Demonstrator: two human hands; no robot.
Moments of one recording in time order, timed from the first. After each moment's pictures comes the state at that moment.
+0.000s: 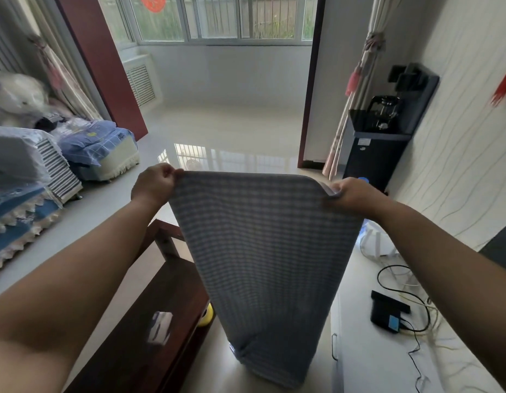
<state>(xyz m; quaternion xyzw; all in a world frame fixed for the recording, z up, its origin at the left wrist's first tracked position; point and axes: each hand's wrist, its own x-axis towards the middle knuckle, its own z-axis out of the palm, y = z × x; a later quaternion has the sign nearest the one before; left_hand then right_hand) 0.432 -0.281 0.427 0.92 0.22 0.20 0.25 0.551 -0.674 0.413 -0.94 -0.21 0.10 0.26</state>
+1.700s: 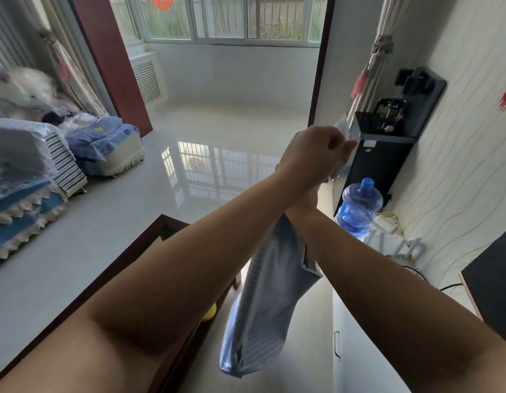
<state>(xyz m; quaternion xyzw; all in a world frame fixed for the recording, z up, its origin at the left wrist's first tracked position) 0.435 -0.506 0.510 0.88 -0.10 0.25 0.39 0.478 -0.532 0.405 -0.90 -0.13 -0.04 0.42</state>
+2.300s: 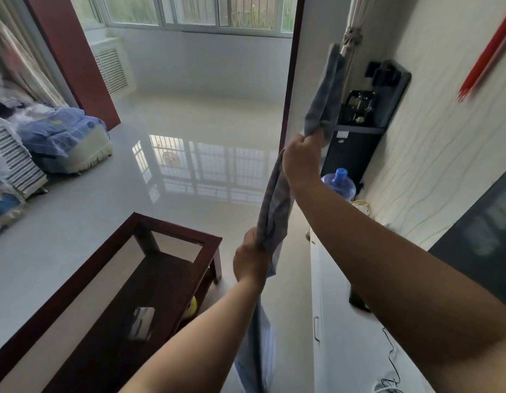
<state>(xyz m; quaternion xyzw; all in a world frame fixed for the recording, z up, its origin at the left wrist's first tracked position) 0.393 -0.498 0.280 0.90 0.19 0.14 0.37 0.484 -0.556 0.464 -0.77 0.02 -0.16 0.61</state>
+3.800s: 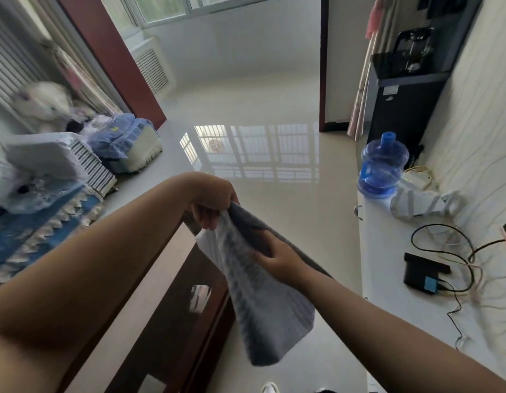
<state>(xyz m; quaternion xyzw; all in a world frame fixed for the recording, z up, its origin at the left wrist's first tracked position) 0.437 -0.404 0.438 0.92 0.13 -0.36 0.07 0.406 -0.562 0.253 -0.74 -0.24 0.23 0.59</state>
